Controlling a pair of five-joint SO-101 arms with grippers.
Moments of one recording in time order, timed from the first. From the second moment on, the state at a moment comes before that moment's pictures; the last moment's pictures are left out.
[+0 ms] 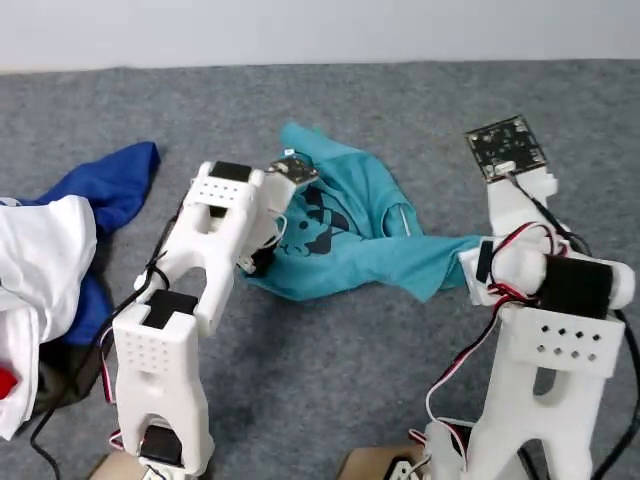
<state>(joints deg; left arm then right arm) 8.4 32.8 -10.4 87.3 -22.9 7.3 -37.0 12.1 93.6 25.2</state>
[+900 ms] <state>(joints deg) 3.3 -26.4 -25.5 99.4 -11.4 14.0 -37.5 -7.6 89.8 25.2</state>
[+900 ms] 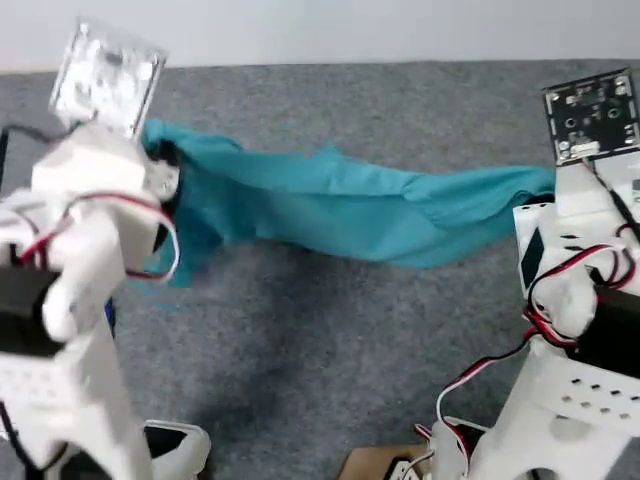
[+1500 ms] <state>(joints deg) 0.1 -40.3 32.1 97.0 -18.8 11.3 -25.7 -6.4 89.8 25.2</state>
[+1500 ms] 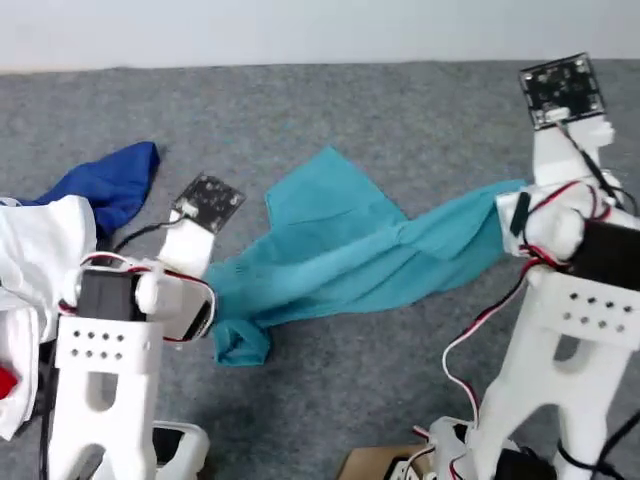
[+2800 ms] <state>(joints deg) 25.5 -2.6 32.0 75.9 -15.8 8.5 -18.3 -6.4 89.8 25.2</state>
